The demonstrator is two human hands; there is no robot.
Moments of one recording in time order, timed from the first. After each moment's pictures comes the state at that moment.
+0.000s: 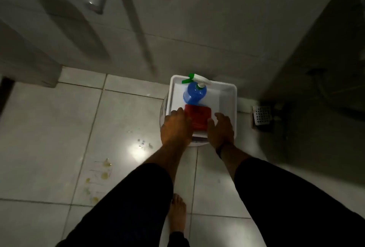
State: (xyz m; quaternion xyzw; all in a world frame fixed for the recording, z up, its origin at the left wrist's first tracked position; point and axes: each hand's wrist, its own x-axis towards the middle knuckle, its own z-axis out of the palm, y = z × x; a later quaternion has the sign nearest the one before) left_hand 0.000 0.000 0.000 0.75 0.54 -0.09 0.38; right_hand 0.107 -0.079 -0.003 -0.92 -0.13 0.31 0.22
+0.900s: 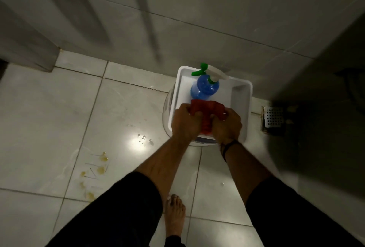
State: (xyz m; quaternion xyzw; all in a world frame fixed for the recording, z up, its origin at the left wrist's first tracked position) left_hand 0.015 0.010 -0.033 0.55 0.60 0.05 0.59; right_hand 0.107 -0.051 -0.042 -0.89 -0.05 0.29 0.34
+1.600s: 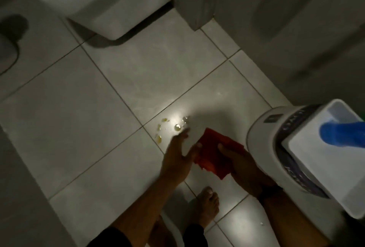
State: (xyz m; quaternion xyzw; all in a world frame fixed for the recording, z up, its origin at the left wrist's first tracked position) left_hand -0.336 -0.100 -0.070 0.36 0.72 0.23 0.55; right_hand -0.137 -0.057 -0.051 -0.59 -0.19 0.76 0.21
